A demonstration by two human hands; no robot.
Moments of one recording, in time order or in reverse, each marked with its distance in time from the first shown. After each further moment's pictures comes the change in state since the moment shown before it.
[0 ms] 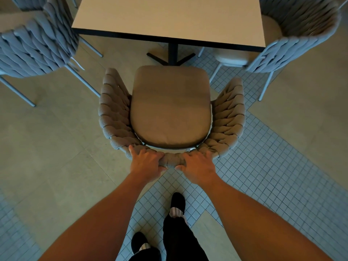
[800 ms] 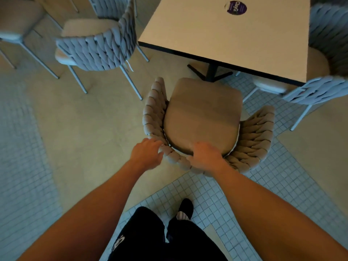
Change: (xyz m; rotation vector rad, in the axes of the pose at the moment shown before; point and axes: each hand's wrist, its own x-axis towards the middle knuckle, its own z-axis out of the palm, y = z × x) left_hand -0.072 -0.066 -0.085 -0.276 0.058 -0.247; right_hand -0.002 -0.056 -0.101 0.048 -0.017 -0.241
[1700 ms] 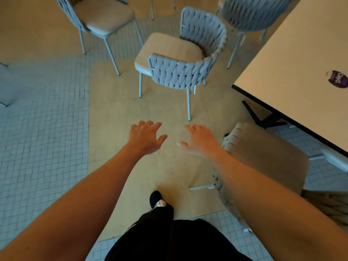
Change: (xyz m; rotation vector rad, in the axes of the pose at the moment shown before) left_hand 0.006 -0.342 -0.137 -0.025 0.191 -0.328; right_hand 0.188 -0.351 -0.105 -0.272 0.116 -0.307
